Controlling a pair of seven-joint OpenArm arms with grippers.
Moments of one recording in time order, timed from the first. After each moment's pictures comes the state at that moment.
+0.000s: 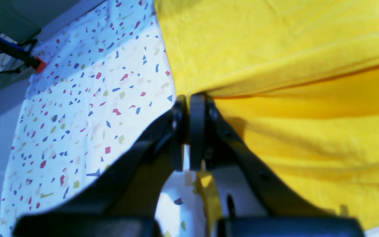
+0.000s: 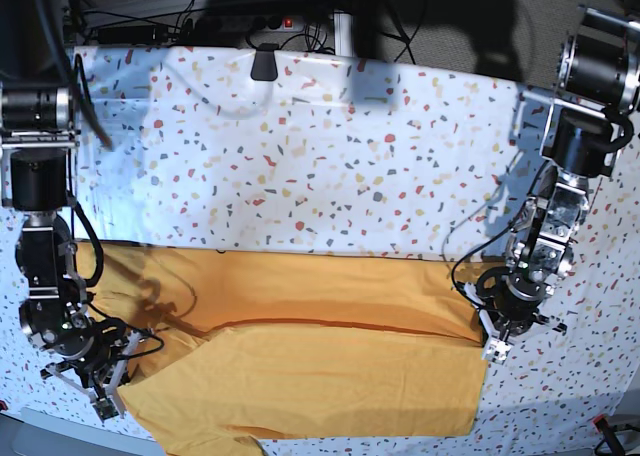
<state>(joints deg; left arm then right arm) -31.1 -16.3 20.2 47.9 0.4 -4.4 6.7 38.5 27.0 -8.2 56.0 -1.0 22.1 -25.7</state>
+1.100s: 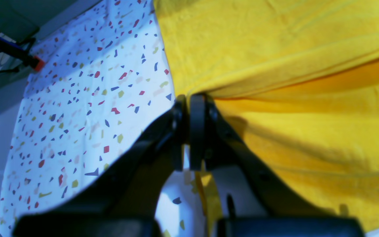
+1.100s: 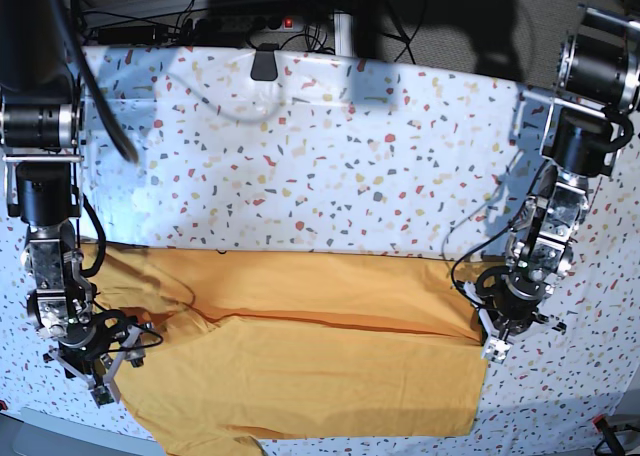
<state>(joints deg) -31.1 -16.3 20.2 47.9 0.4 -4.4 6.8 41.4 25.9 -8.2 42.8 -2.0 19.8 -20.1</state>
